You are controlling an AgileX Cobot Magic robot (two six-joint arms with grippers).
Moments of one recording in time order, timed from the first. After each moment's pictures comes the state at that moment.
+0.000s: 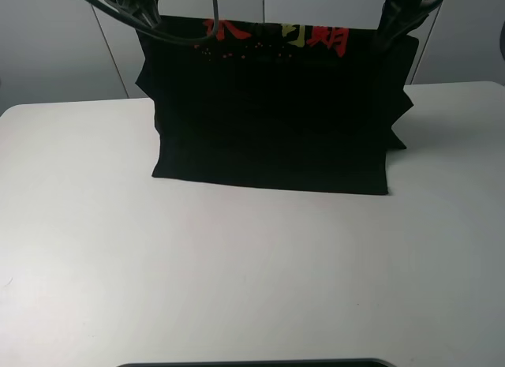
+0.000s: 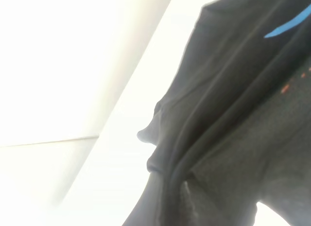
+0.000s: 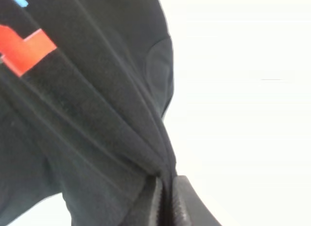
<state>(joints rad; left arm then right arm) -0.56 1.91 -1.77 0.21 0.87 0.48 0.31 1.84 -1.60 -0.30 1.00 -0.44</state>
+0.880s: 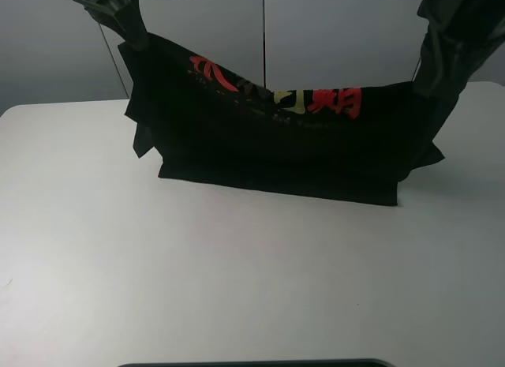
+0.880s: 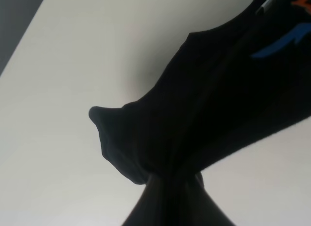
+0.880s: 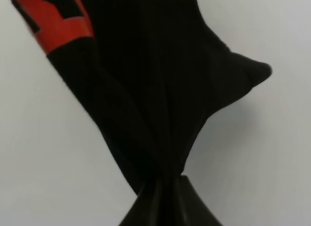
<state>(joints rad) -0.56 1.77 -1.71 -0.06 1.21 0.58 0.43 1.46 -1.25 -0.11 1.21 -0.62</state>
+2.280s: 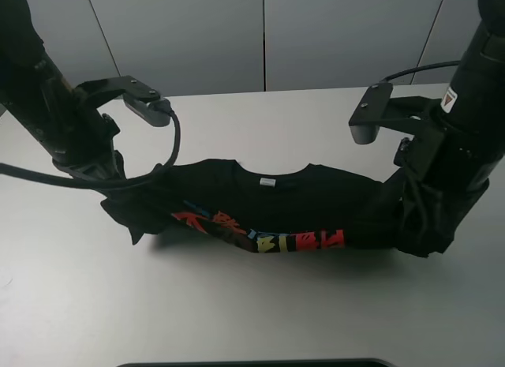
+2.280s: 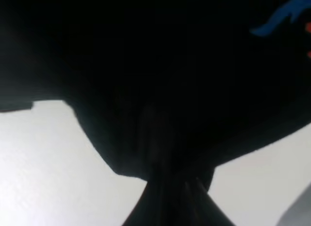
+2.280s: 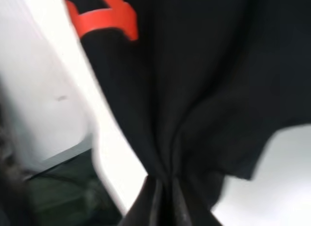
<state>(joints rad) -0.56 1.60 -0.99 -0.21 0.93 0.49 0.55 1.43 -0.86 0.08 1.14 -0.52</state>
